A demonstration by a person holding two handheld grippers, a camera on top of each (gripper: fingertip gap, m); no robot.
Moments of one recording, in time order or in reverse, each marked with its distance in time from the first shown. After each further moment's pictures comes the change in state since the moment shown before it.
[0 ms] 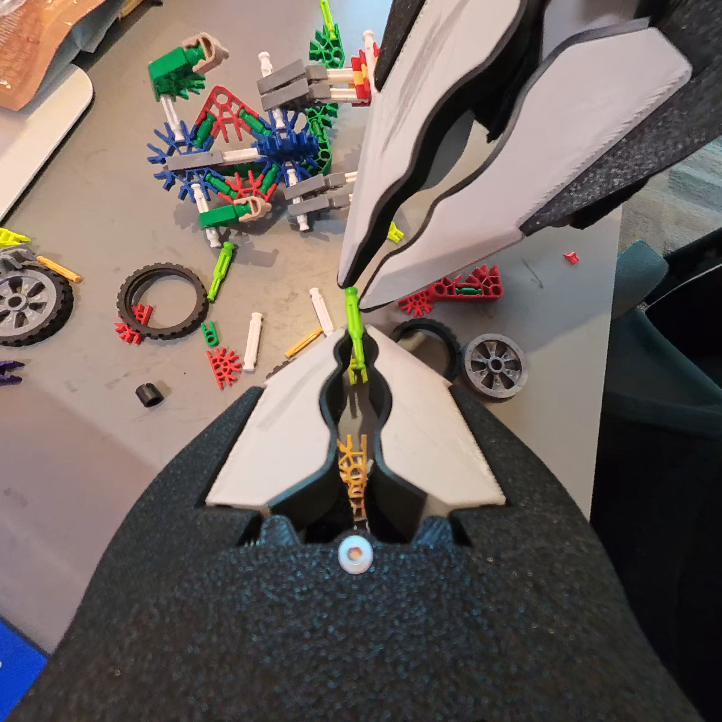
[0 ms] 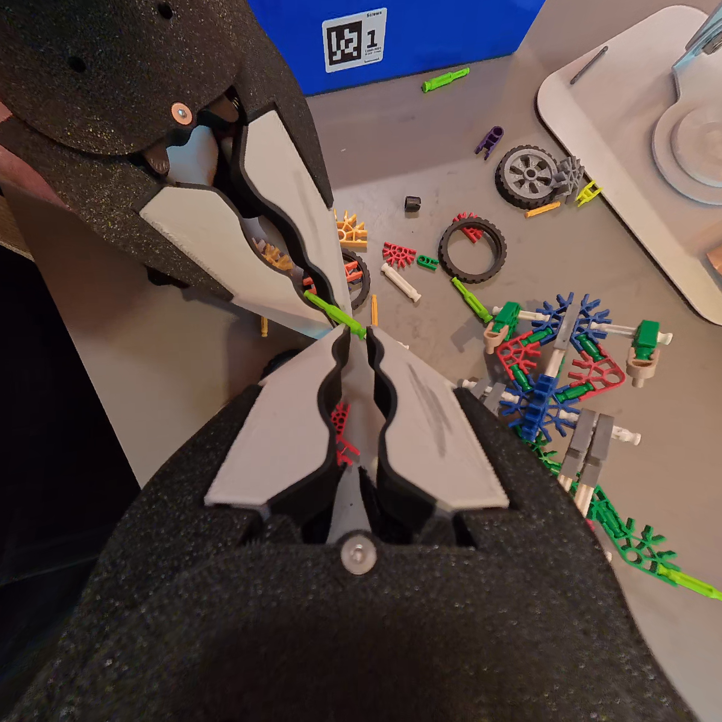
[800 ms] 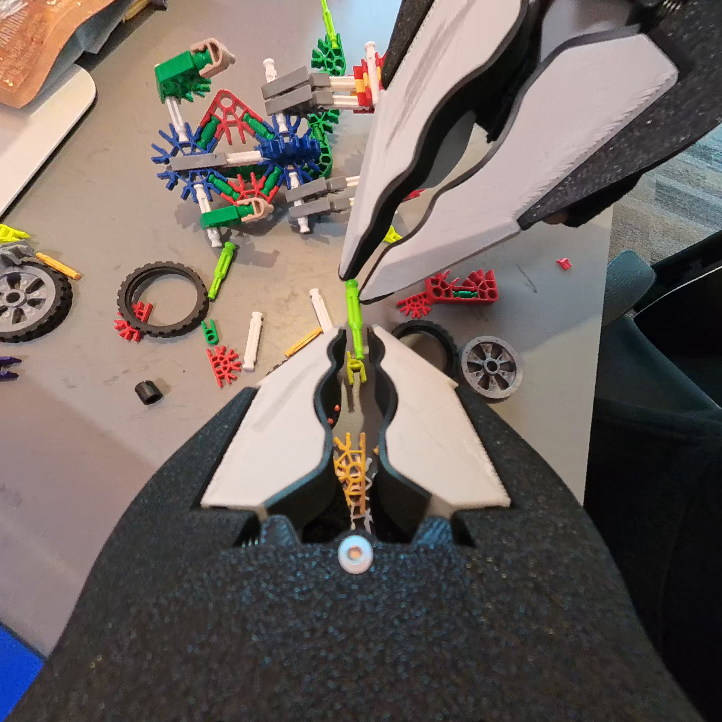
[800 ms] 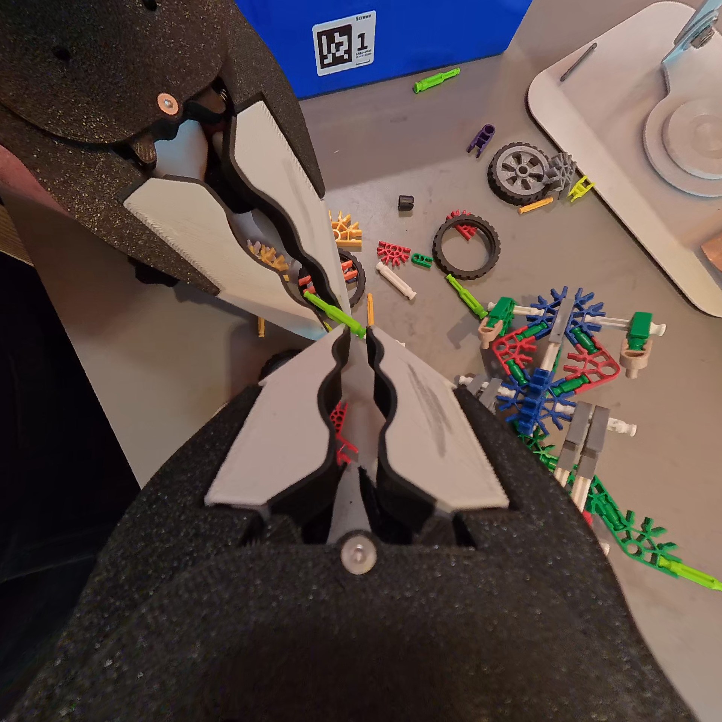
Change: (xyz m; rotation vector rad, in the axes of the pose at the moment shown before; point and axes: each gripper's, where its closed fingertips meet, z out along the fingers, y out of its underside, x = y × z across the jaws) left arm 0.000 -0.001 -0.002 0.015 0.012 -0.020; right arm 0.003 0.001 -0.002 0.007 0.007 0.019
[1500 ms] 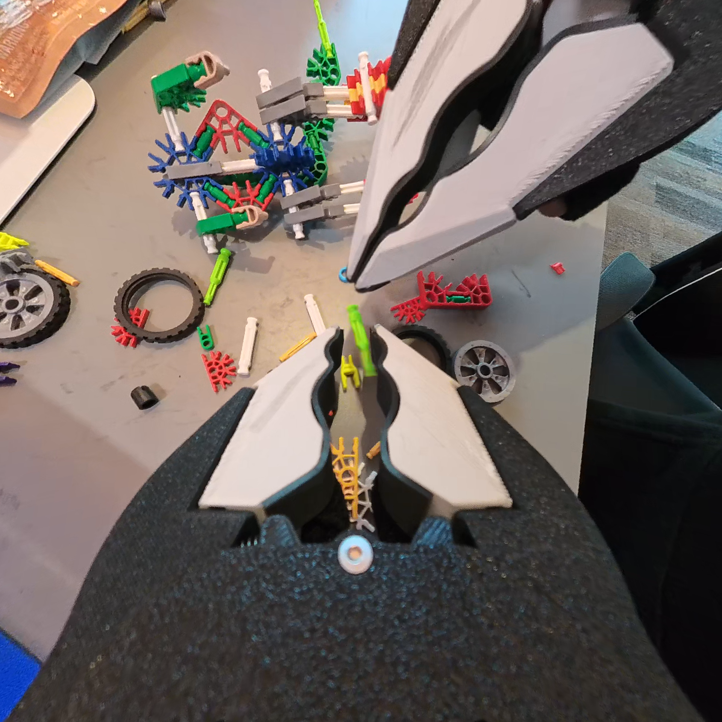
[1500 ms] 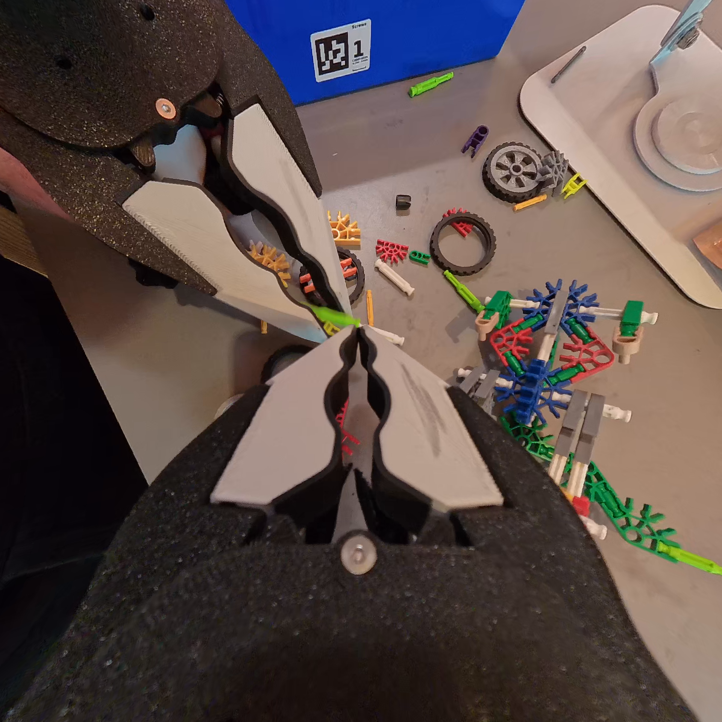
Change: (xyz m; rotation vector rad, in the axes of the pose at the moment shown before) left arm 0.004 -0.003 0.000 0.007 -0.003 0.005; right arm 0.000 0.001 -0.007 0.017 0.001 0.016
